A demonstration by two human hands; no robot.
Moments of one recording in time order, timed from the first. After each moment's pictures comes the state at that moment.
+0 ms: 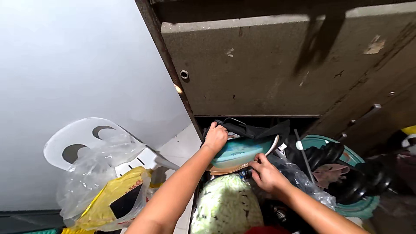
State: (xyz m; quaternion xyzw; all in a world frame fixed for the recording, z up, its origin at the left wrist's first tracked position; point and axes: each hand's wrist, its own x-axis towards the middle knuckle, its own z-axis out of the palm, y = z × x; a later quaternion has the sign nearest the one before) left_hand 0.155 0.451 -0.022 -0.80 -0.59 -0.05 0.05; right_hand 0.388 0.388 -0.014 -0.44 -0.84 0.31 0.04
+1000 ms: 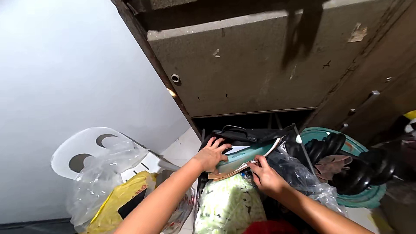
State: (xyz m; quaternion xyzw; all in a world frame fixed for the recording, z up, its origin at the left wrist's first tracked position) left_hand 0.142 0.407 -0.006 -0.85 -0.46 0.23 -0.15; right_hand 0.393 0.369 -0.038 -0.46 -0.83 0.32 0.04
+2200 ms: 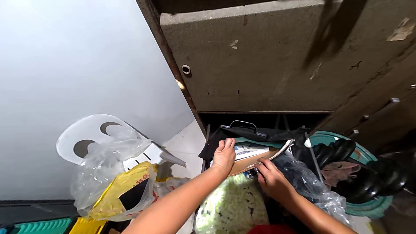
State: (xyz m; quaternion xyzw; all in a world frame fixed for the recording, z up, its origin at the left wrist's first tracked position) left_hand 0.203 0.386 -0.016 -0.74 -0.64 0.23 -0.02; right_hand 0.396 0.366 -0.065 -0.42 -0.85 0.23 0.20
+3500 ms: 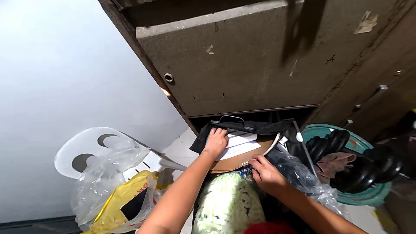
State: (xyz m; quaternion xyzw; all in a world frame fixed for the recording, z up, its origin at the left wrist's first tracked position) left_hand 0.165 0.451 -0.041 -0.81 -0.59 0.06 -0.04; right_hand 0.396 0.378 -0.040 -0.46 -0.82 0.33 0.11
